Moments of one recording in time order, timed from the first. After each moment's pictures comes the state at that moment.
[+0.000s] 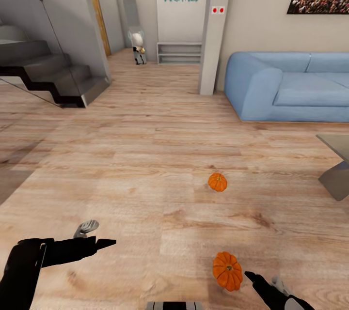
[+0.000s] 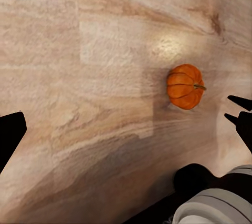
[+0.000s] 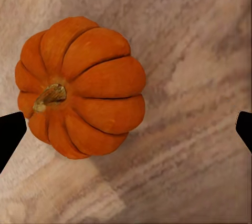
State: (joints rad) left arm -0.33 0.09 0.45 -1.34 -0.47 1.04 -1.27; right arm -0.47 -0.20 -0.07 -0.18 -0.81 0.19 0.29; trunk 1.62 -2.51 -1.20
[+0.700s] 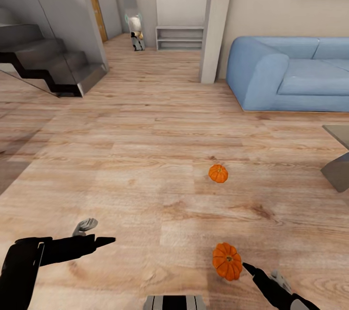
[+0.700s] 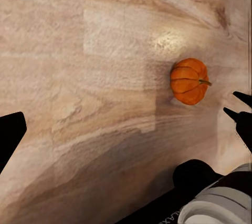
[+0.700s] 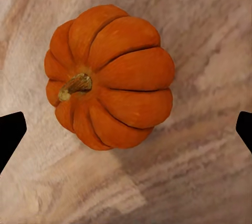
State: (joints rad) left arm -0.33 0.09 0.46 -1.36 -0.46 1.04 -1.29; right arm -0.47 -0.23 -0.07 -0.18 -0.81 0.19 0.51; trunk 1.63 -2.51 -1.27
